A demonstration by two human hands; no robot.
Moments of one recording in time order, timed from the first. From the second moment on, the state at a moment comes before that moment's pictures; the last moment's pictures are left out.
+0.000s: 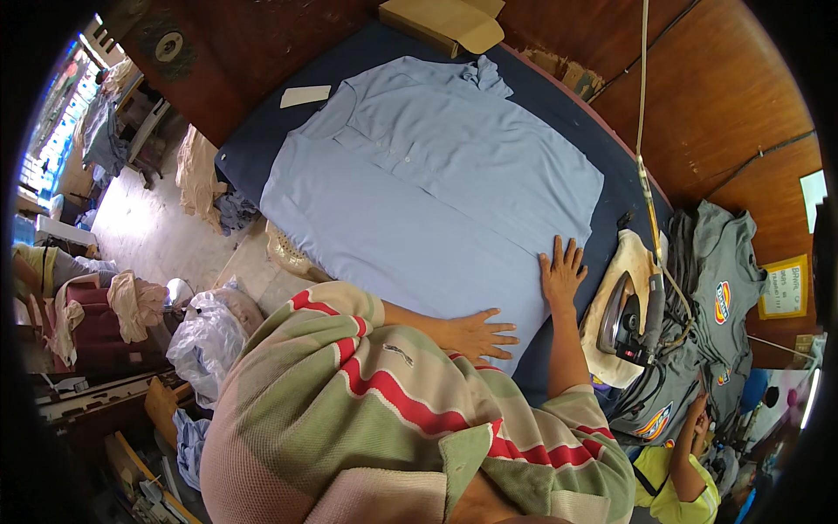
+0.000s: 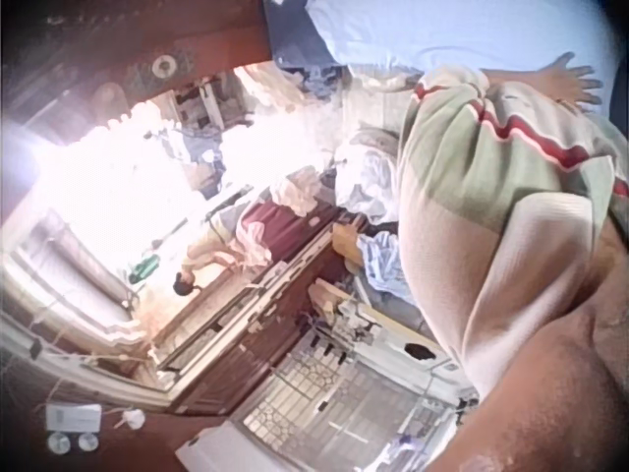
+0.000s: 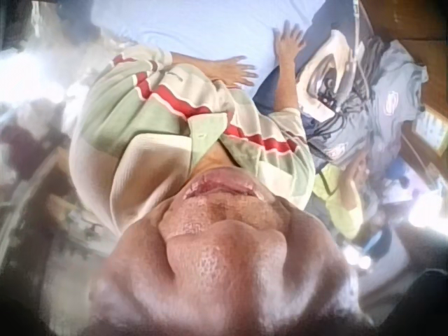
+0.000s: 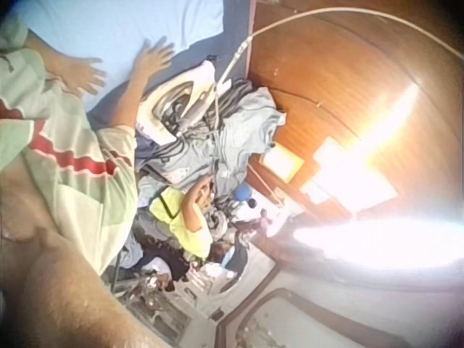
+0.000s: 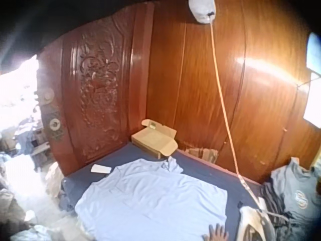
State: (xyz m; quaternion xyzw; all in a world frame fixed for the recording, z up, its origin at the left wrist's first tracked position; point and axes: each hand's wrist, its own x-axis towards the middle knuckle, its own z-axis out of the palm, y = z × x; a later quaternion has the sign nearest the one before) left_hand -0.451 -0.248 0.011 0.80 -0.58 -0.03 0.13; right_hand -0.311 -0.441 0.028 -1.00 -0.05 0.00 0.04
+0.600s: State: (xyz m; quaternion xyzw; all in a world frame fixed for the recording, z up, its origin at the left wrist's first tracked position) left_hand -0.325 0.027 0.006 0.93 -0.05 0.24 0.28; right_hand -0.304 -0.434 0.028 -1.00 -0.02 0.00 0.02
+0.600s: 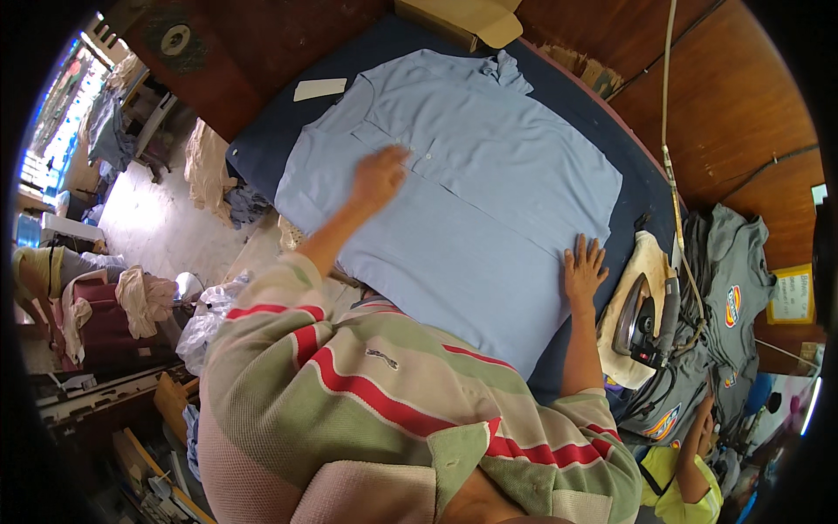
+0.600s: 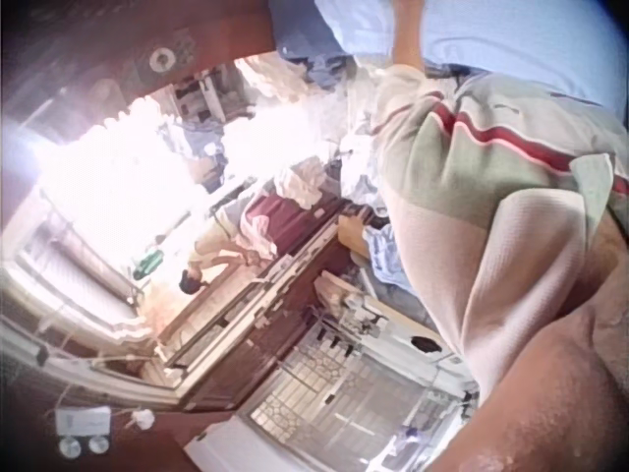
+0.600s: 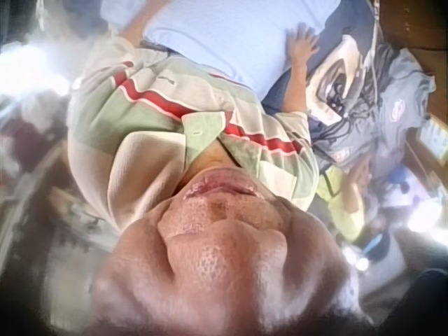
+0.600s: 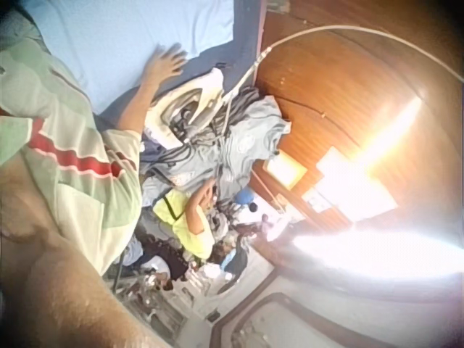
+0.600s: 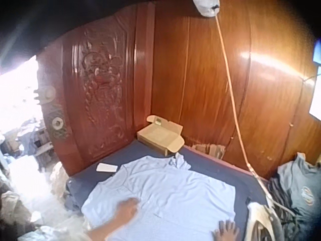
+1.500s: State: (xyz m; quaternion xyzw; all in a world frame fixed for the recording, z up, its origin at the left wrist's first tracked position) left_hand -0.385 -0.063 0.280 0.53 -0.35 -0.21 0.74; right_hand -0.325 -0.572 0.143 -0.94 0.26 -0.11 -0.17
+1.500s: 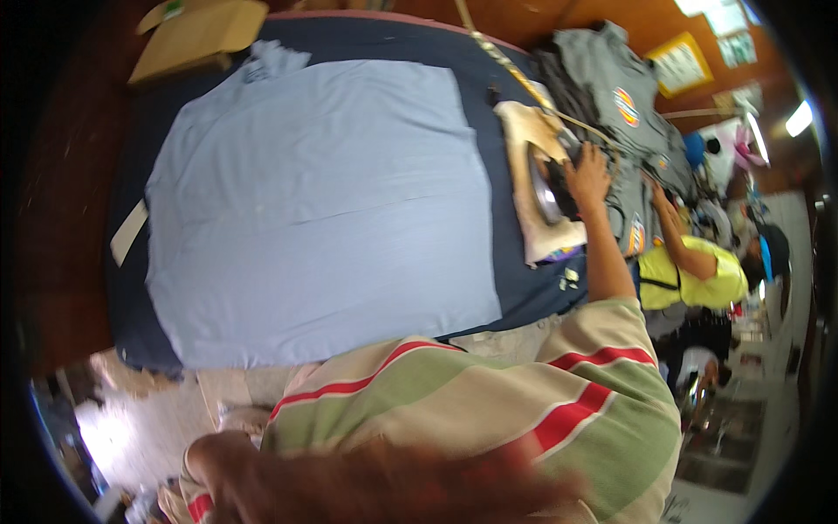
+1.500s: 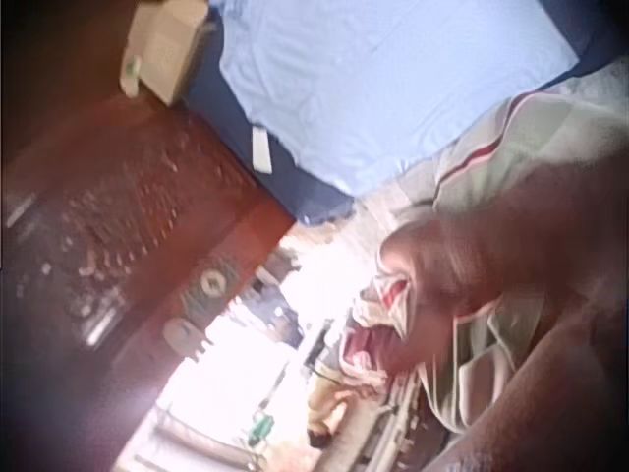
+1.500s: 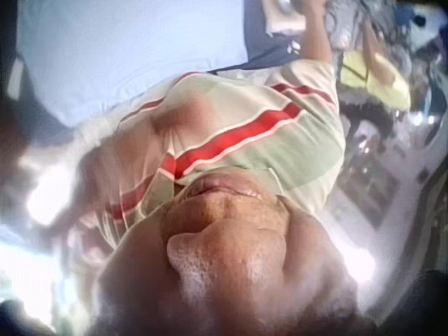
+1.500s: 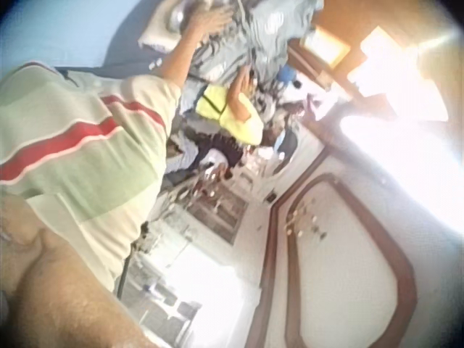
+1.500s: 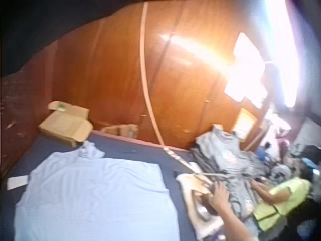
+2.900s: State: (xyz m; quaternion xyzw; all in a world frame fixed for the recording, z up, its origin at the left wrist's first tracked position) left_hand -0.132 0.123 0.062 0.96 0.09 0.09 0.24; right_hand -0.185 -0.248 0.190 -0.97 -0.17 0.07 0.14
